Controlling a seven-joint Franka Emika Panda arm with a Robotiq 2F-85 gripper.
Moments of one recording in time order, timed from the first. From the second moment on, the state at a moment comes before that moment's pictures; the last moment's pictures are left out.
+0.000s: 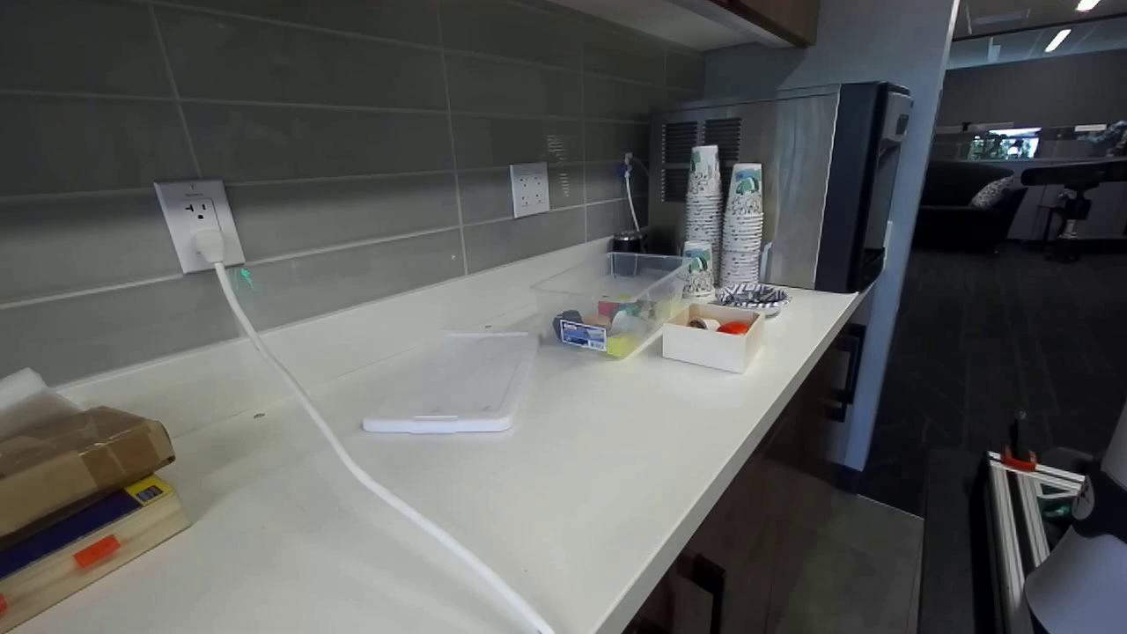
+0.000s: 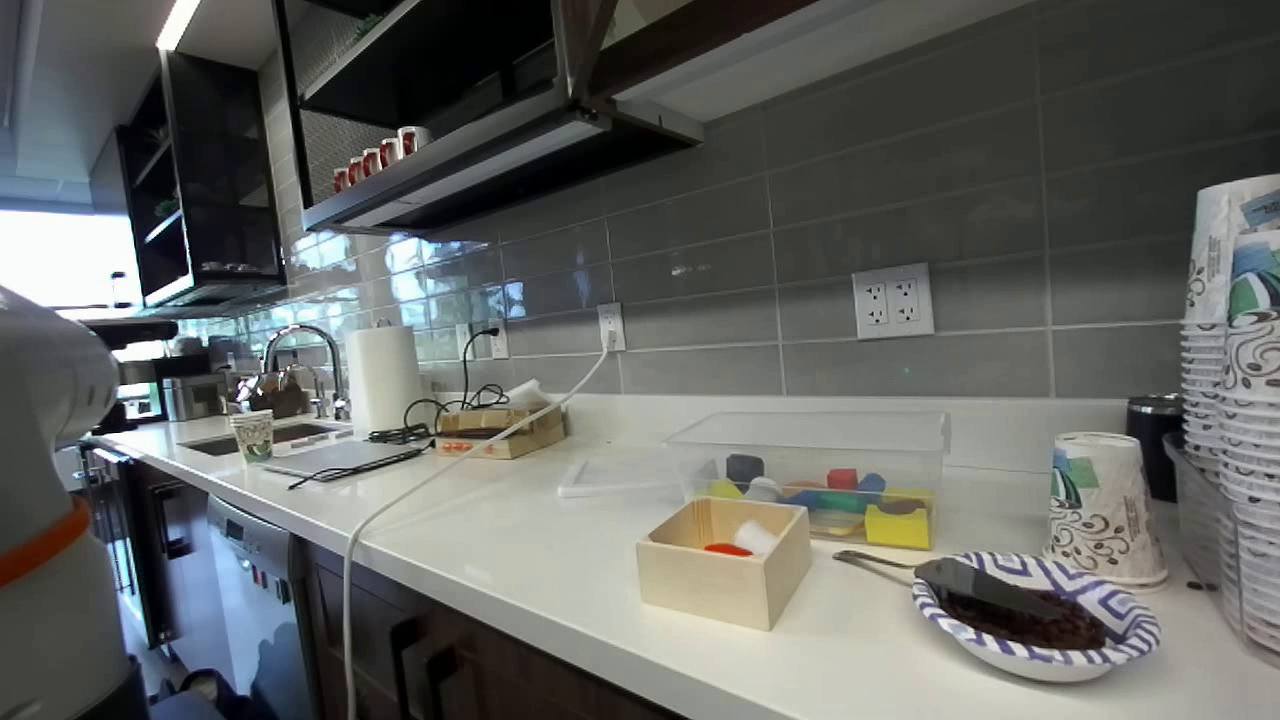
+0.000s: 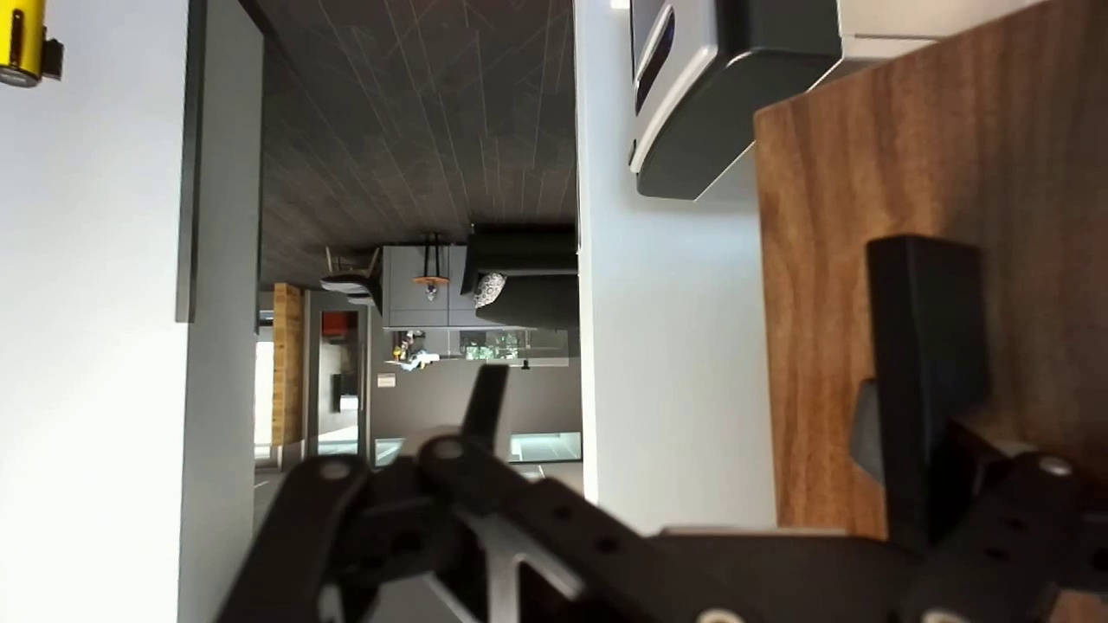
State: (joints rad) arm -0.41 -0.78 -0.22 -2.00 -1.05 1.97 0.96
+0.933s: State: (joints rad) arm -0.35 -0.47 -0.29 -1.76 -1.04 2.07 0.95
